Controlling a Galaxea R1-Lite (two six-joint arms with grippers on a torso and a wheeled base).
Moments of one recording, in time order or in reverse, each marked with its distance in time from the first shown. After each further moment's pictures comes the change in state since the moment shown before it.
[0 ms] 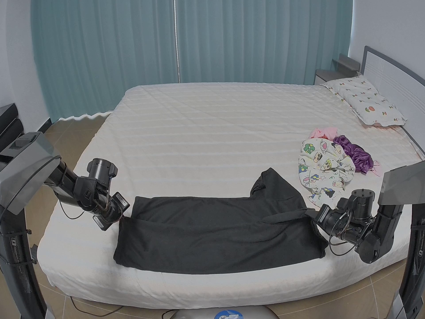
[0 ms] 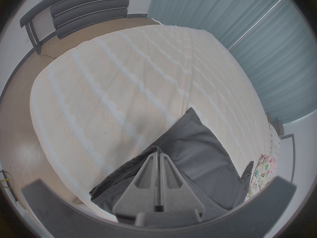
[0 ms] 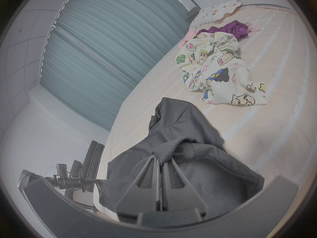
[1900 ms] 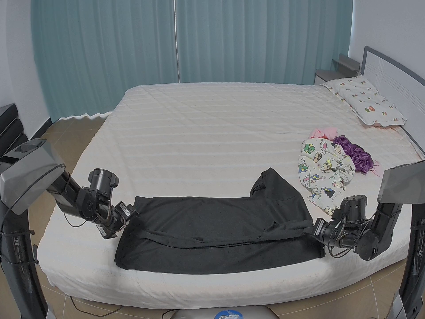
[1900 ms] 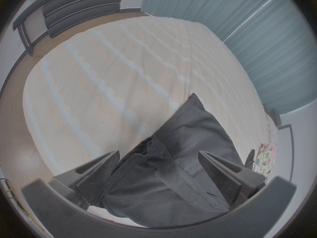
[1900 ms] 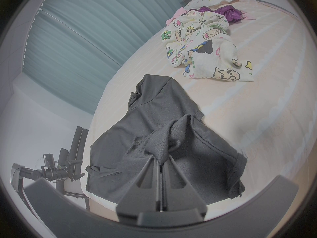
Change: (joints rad) left arm -0.020 0.043 0.058 -0.072 -0.050 0.055; right arm -0.002 -0.001 -0.046 0.285 0.005 -0.087
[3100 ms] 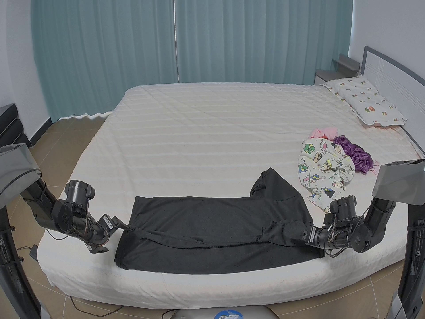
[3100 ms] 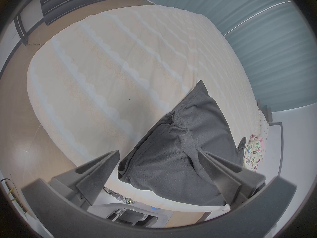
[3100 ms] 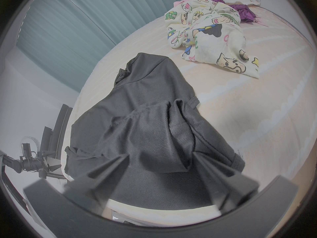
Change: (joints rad) left arm 0.115 -0.154 0.313 -0.143 -0.208 0.055; right arm 0.020 0.038 -0.143 0.302 -0.042 -0.187
